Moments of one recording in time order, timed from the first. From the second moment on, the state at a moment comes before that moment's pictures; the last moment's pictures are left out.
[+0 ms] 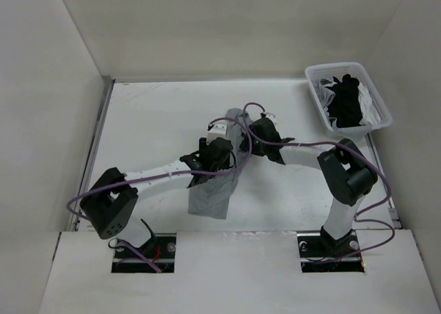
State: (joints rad) left arm -0.87 1.48 0.86 -0.11 -0.54 -0.51; right arm 0.58 1.81 0.99 0.09 0.12 0.75
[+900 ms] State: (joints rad) left arm -0.80 1.55 0.89 -0.16 -0.41 -0.56; right arm 0.58 1.79 0.98 0.05 0.20 0.78
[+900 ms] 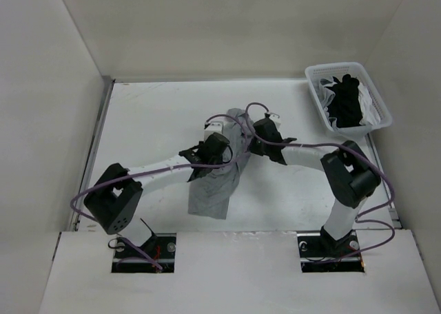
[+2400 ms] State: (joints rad) left arm -0.72 1.34 0.32 0.70 0.24 -0.97; right arm 0.92 0.80 1.26 -0.29 0.48 0.39
